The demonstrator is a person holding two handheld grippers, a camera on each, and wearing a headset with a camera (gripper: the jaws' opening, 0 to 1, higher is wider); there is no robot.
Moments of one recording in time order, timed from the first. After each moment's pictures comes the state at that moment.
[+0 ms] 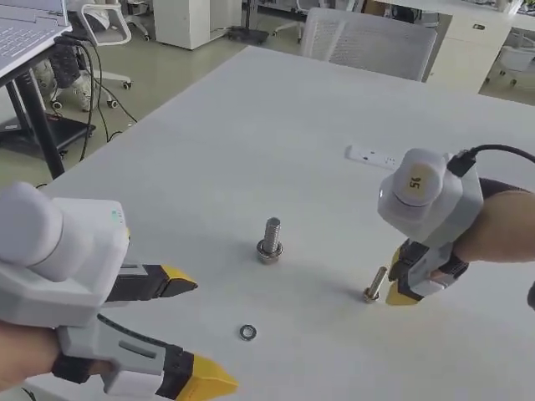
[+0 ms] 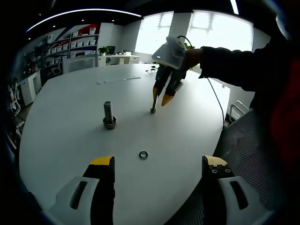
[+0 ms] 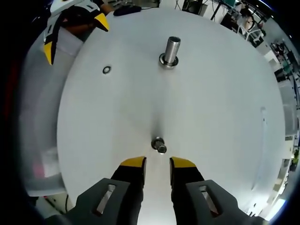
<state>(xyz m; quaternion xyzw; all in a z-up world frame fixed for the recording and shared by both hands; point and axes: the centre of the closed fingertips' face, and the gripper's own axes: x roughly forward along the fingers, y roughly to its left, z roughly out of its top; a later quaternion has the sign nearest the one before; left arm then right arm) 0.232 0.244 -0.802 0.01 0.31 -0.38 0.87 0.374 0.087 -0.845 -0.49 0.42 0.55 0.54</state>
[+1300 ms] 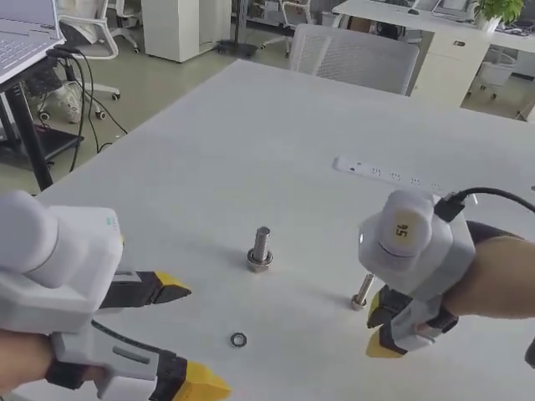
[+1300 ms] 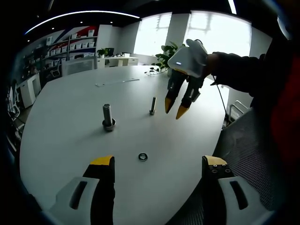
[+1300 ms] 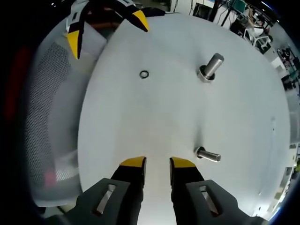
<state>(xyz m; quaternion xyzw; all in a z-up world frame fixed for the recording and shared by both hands) 0.232 0.241 -0.800 0.02 0.30 -0.38 0.88 0.309 0.099 -0.847 -0.48 0.41 0.58 0.51</state>
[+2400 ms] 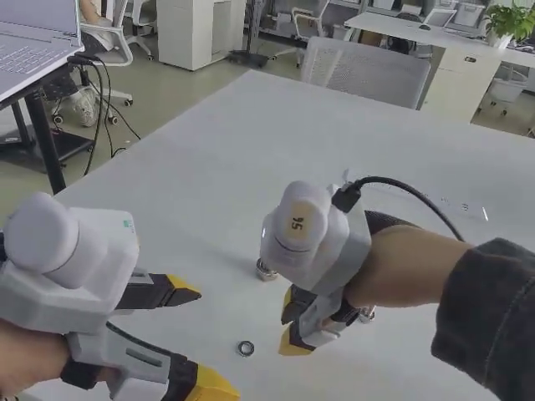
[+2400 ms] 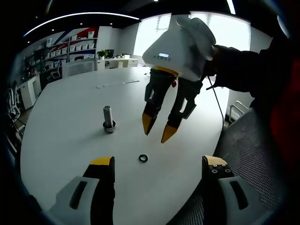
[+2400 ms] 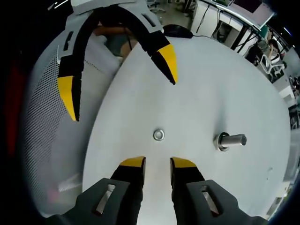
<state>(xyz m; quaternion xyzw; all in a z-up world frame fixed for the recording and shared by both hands) 0.234 0.243 -0.797 0.02 0.29 -0.38 0.88 0.275 0.204 -0.841 -0.50 0.34 0.64 0.47</state>
